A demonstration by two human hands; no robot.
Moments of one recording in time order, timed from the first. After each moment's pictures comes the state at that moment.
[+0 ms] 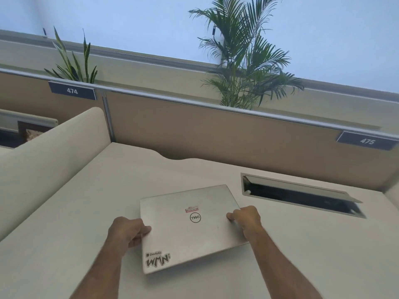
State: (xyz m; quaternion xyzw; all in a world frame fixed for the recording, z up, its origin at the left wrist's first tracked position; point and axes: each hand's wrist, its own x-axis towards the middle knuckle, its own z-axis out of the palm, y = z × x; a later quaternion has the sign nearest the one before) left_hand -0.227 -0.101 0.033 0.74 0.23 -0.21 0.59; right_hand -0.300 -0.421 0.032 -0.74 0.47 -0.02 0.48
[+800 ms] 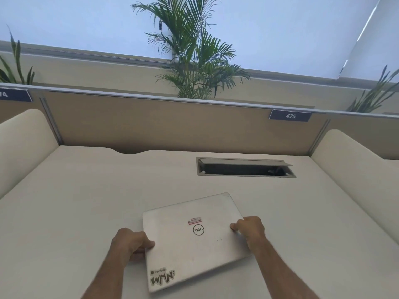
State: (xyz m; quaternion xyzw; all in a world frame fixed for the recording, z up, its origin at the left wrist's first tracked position) left_hand -0.334 -0.181 0.021 0.78 0.13 -0.32 0.53; right_hand -0.480 -0.478 0.019 -0.68 0.56 -0.07 0.47
